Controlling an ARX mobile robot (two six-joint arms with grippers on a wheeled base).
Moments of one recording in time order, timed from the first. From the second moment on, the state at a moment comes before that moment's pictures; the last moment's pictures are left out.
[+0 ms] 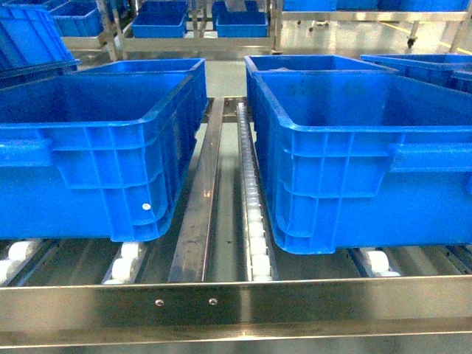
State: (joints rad) left arm 0.00 0.01 0.01 -0.01 0.00 0.00; right arm 0.00 0.17 0.01 0.16 0.00 0.00
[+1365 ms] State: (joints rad) left arm 0.00 0.01 0.02 0.00 0.00 0.00; right arm 0.00 0.00 0.01 -0.01 0.00 0.00
